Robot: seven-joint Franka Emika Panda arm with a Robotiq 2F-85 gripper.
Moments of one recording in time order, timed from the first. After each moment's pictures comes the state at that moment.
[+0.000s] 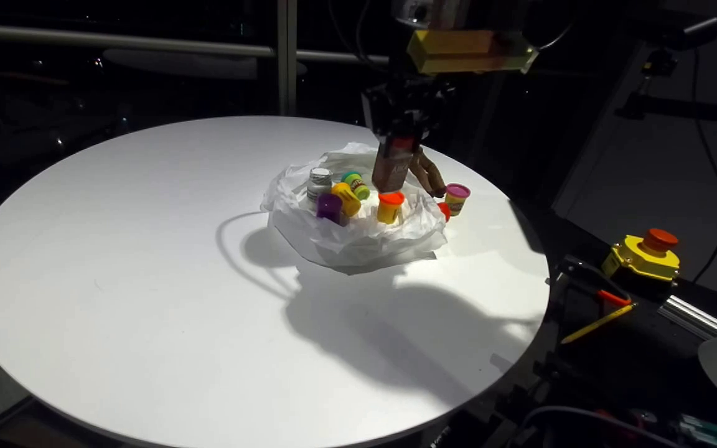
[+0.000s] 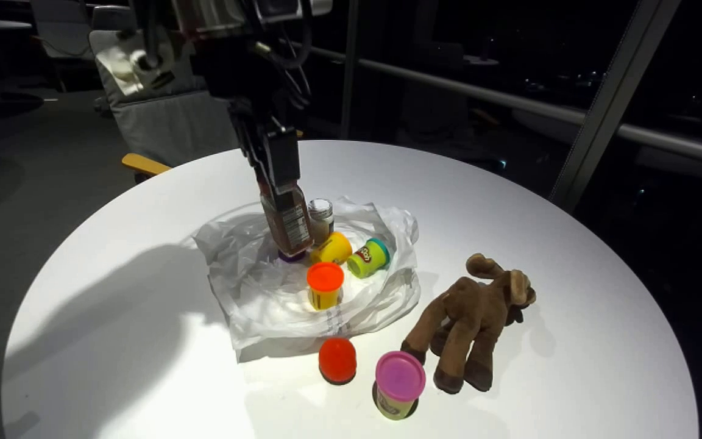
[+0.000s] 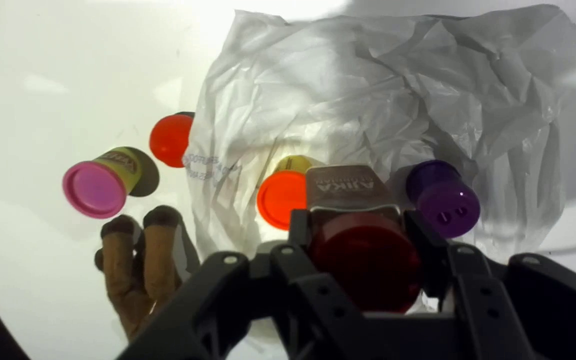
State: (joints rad) arm -0.02 0.08 0.09 -2.40 -0.33 2.56 0.85
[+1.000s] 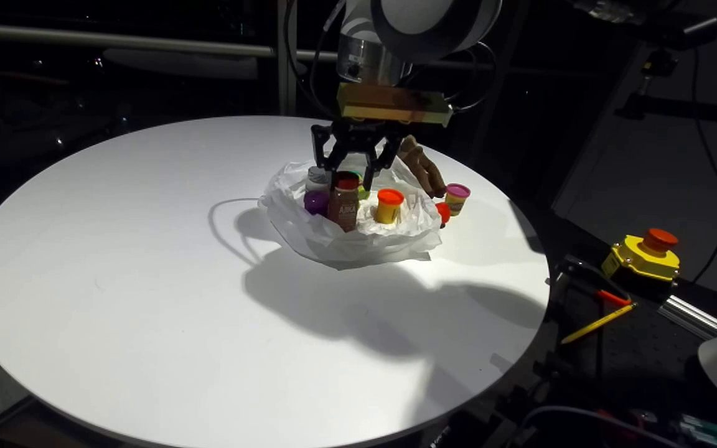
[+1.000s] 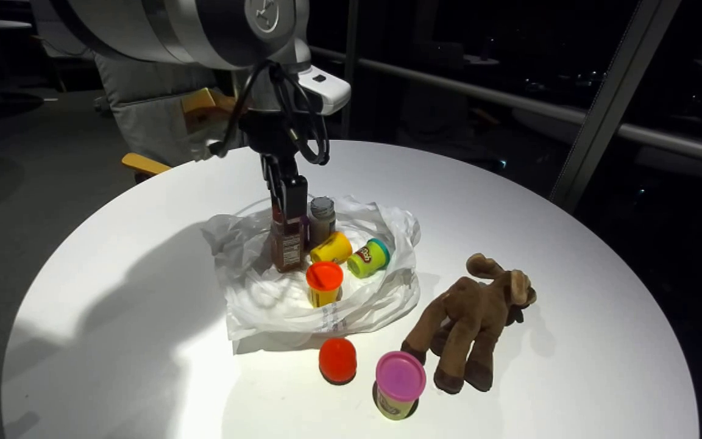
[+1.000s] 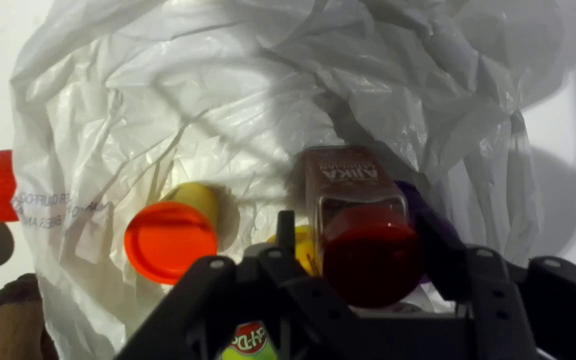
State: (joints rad) arm 0.09 0.39 0.00 -2.18 -0.07 2.64 0.77
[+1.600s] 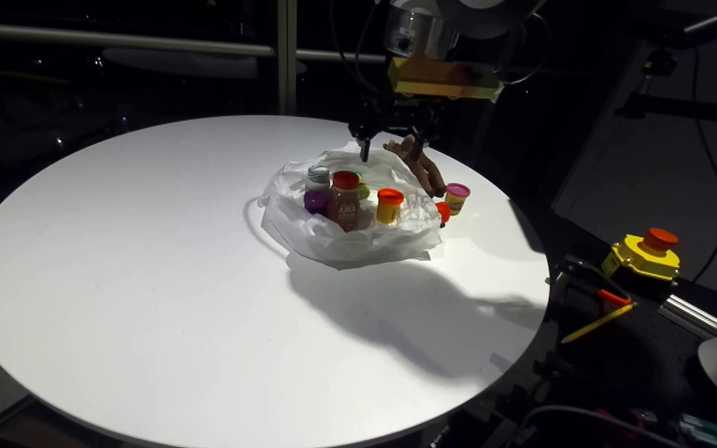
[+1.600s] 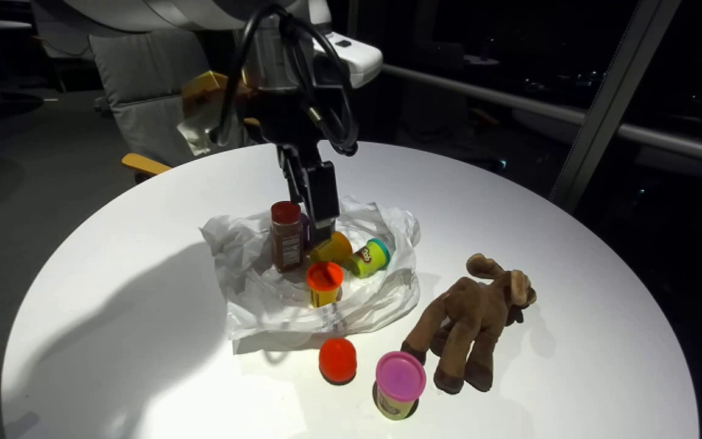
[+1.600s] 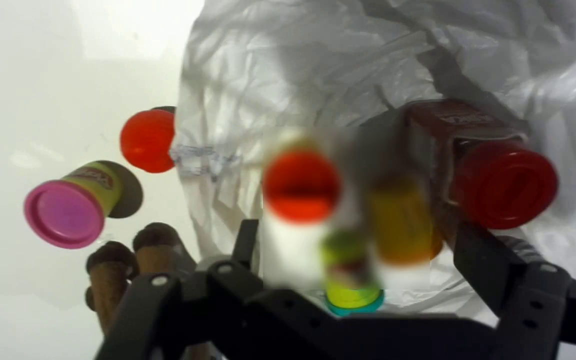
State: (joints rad) arm 0.12 0.22 -0.14 -2.35 -0.16 2.67 0.79
